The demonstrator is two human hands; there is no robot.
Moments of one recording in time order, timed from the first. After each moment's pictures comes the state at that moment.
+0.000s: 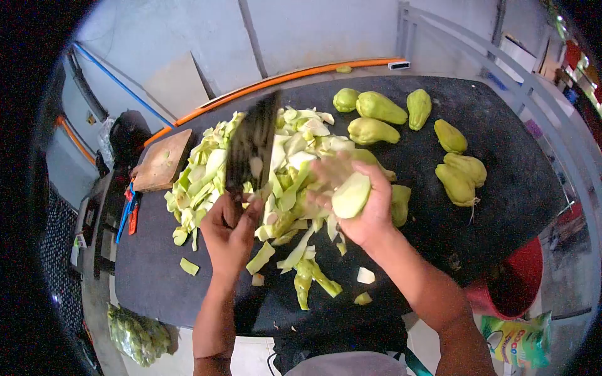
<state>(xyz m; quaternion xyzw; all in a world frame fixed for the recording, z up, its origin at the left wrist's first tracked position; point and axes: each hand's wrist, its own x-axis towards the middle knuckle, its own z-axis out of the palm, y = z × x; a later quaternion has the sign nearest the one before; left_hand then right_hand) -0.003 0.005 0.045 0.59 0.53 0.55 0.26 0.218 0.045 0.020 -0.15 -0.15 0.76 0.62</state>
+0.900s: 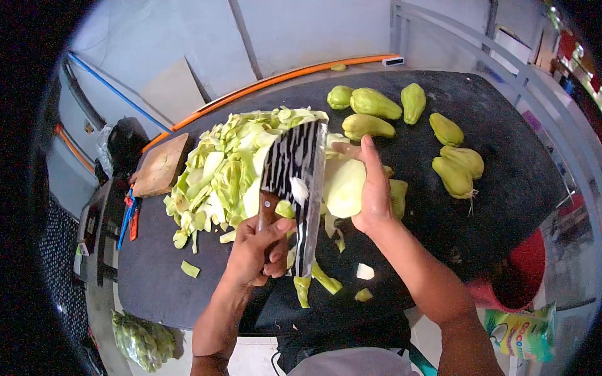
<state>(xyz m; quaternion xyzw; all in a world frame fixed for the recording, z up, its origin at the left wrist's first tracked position) 0.019 -0.013 0.057 0.41 0.48 0.38 0.68 0.227 0.054 0.019 -0.26 -0.24 0.67 0.65</state>
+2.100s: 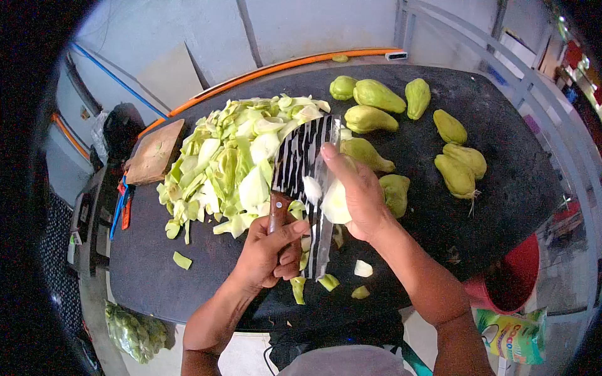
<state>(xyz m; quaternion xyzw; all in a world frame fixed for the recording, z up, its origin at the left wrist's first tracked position) 0.033 -0.018 0.043 0.35 0.42 0.37 0.75 0.209 0.034 0.039 -0.31 -0.33 0.67 0.58</state>
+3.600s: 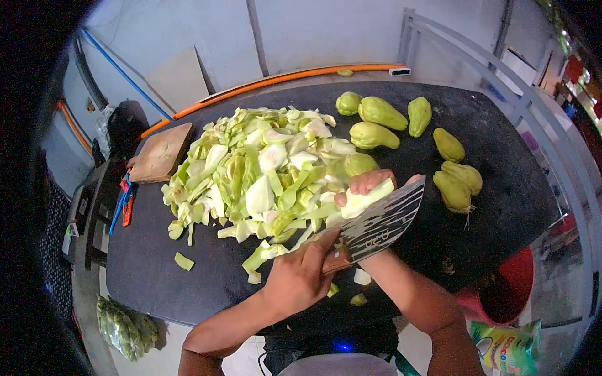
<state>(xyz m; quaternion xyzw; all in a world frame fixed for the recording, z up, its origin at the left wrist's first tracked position) 0.053 -0.042 0.014 0.87 0.36 0.32 0.10 0.219 0.049 -0.017 0.03 -0.24 0.60 0.76</state>
